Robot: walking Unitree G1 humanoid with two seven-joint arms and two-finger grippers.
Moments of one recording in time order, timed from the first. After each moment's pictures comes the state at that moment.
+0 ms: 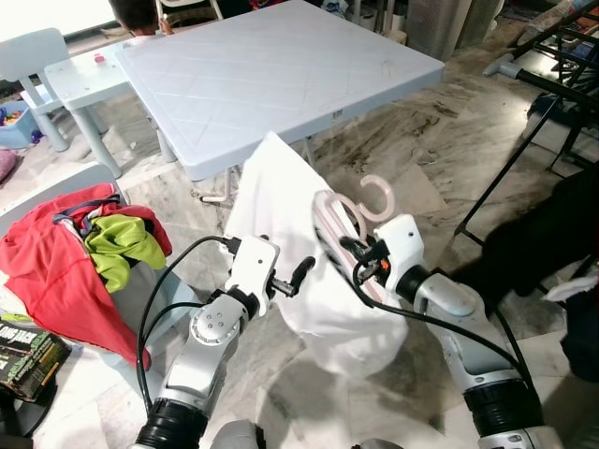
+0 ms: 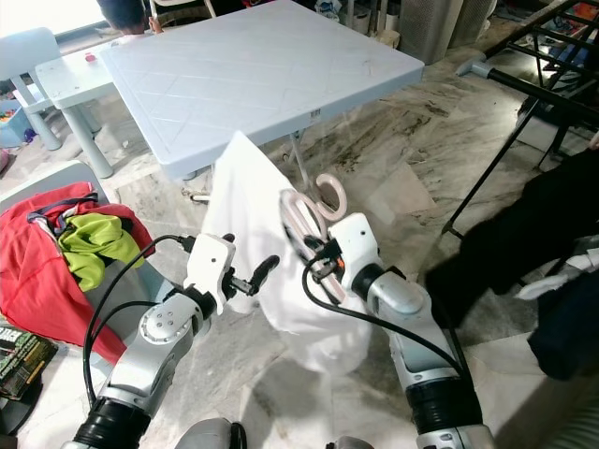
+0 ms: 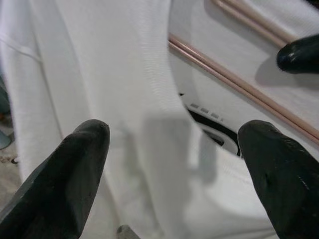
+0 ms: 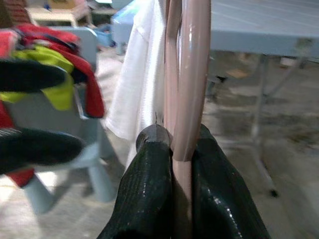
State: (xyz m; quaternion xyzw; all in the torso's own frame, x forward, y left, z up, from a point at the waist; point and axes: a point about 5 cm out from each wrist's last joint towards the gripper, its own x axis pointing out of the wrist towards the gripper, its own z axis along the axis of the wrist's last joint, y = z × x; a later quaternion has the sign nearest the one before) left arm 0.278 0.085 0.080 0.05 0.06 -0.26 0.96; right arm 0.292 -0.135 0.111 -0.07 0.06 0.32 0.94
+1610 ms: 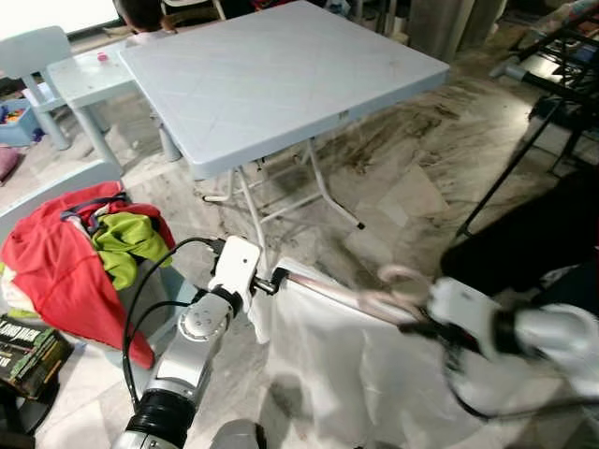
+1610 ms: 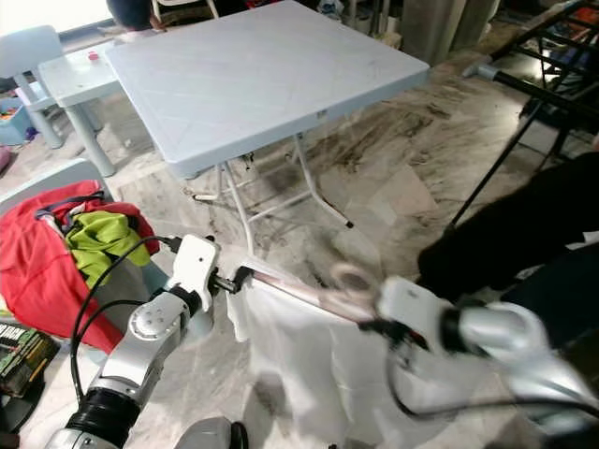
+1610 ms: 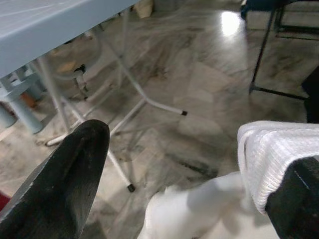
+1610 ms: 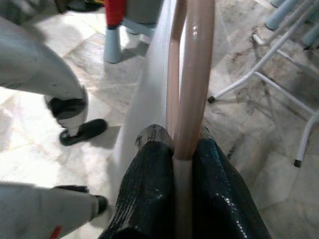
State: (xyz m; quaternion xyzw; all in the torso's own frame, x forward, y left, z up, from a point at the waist) left arm 0.287 0.109 0.065 0.08 0.08 -0.22 0.97; right arm 0.221 -0.228 0.117 -0.28 0.21 0.52 0.78
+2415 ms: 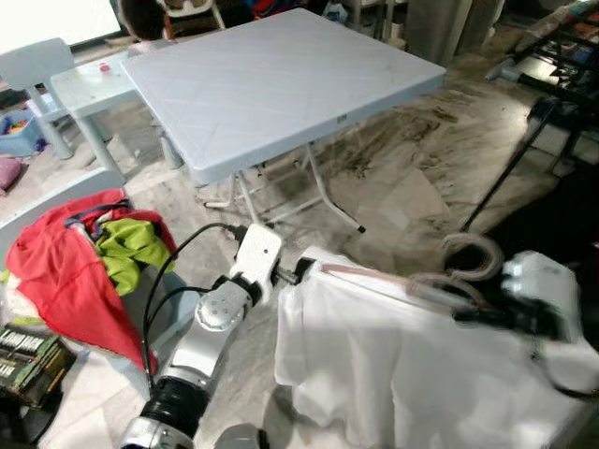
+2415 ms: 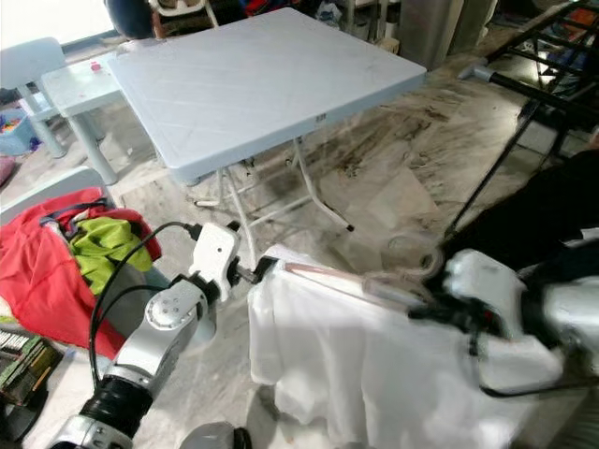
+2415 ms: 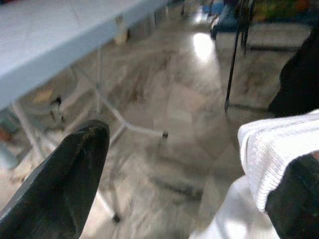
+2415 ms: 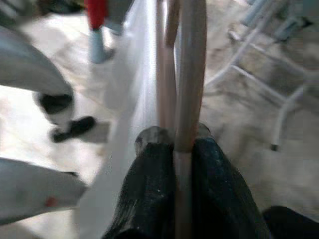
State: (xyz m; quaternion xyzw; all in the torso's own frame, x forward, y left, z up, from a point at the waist) left arm 0.295 0.091 0.076 0.08 0.06 -0.26 0.96; right arm 0.232 -0.270 0.156 -0.29 0.21 0.48 0.80
